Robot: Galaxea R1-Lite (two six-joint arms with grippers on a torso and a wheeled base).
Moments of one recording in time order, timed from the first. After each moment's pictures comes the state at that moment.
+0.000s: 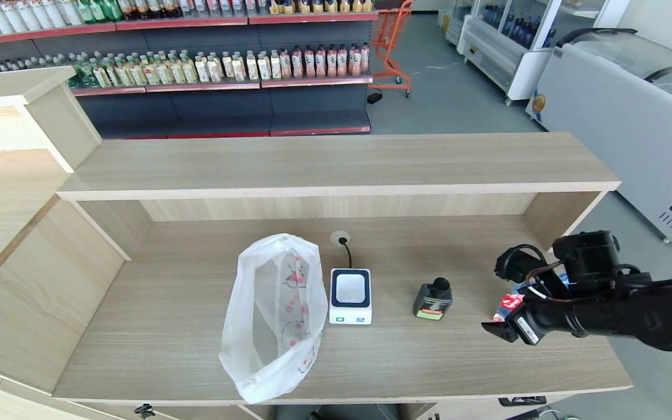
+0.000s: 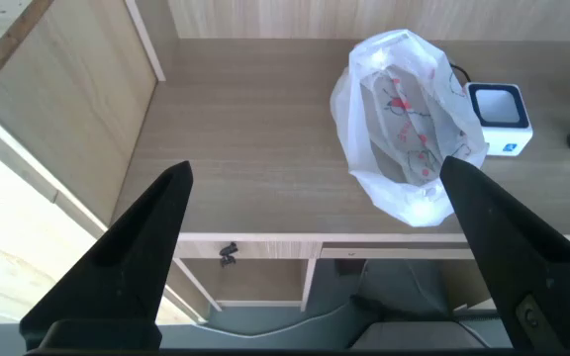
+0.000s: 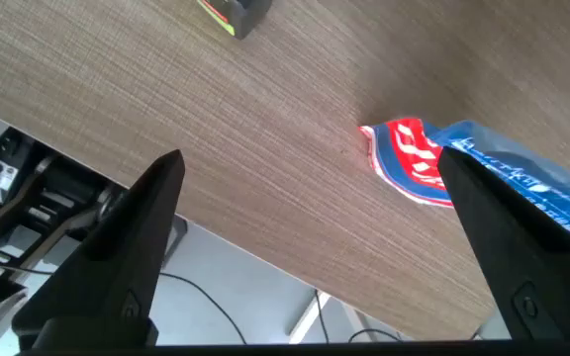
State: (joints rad) left arm 0.00 0.00 0.00 0.00 0.00 0.00; right arm 0.14 1.88 -0.68 -0.46 0.08 -0.55
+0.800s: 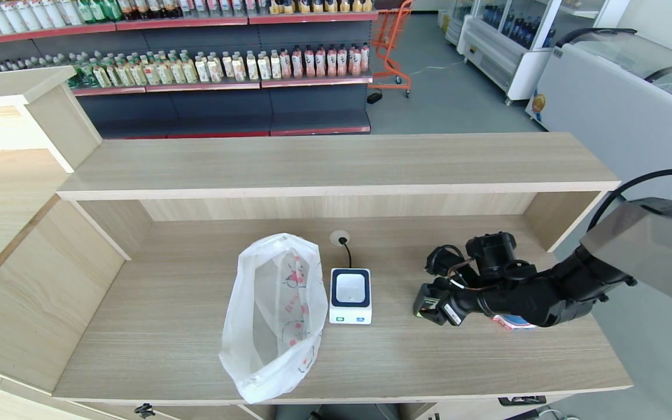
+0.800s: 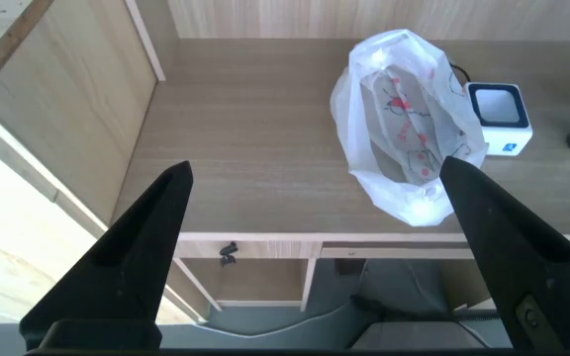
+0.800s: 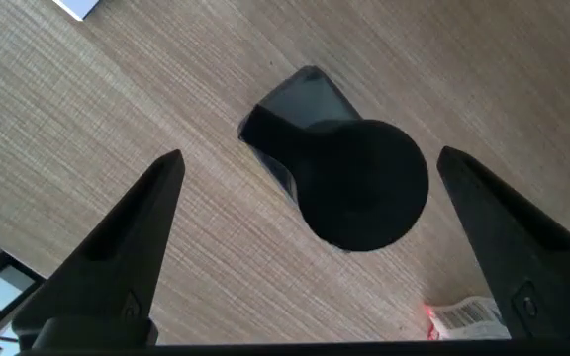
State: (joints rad) left arm 0.00 0.00 0.00 0.00 0.00 0.00; right arm 0.29 2.24 -1.01 -0.52 0.11 -0.55
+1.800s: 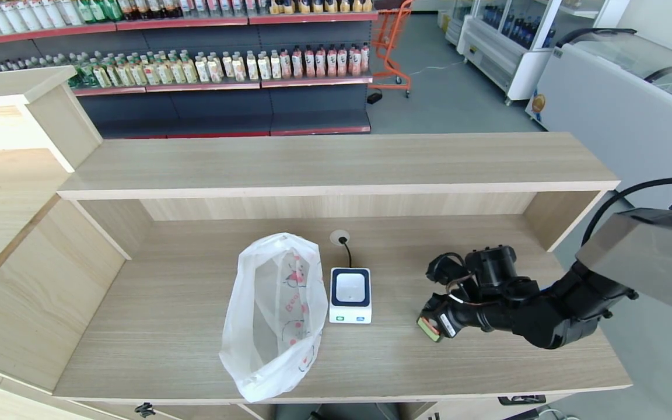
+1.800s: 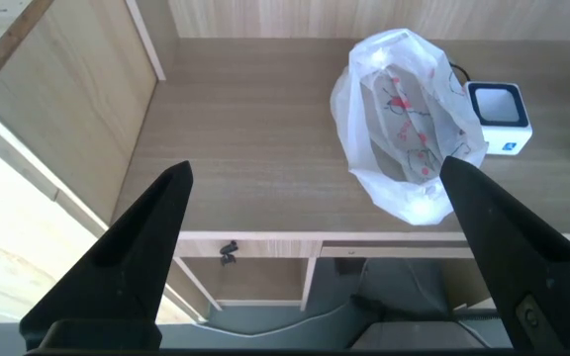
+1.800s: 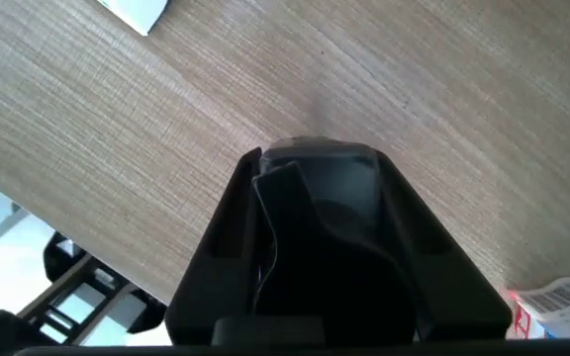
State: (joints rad) left arm 0.00 0.00 0.00 0.00 0.00 0.00; right arm 0.32 2.21 -0.87 -0.66 0.14 -0.37
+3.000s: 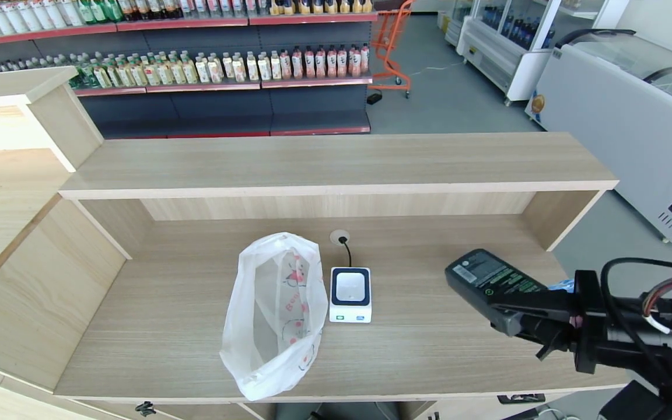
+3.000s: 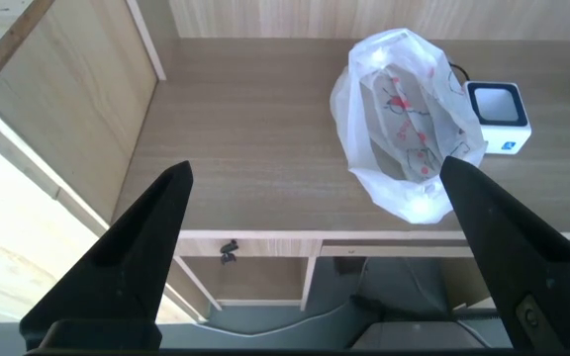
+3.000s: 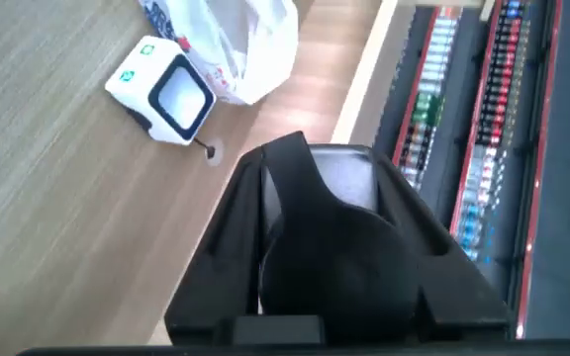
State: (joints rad) left arm 0.00 0.00 0.00 0.00 0.00 0.00; right arm 0.24 1.41 -0.49 -0.47 0.80 -2.21
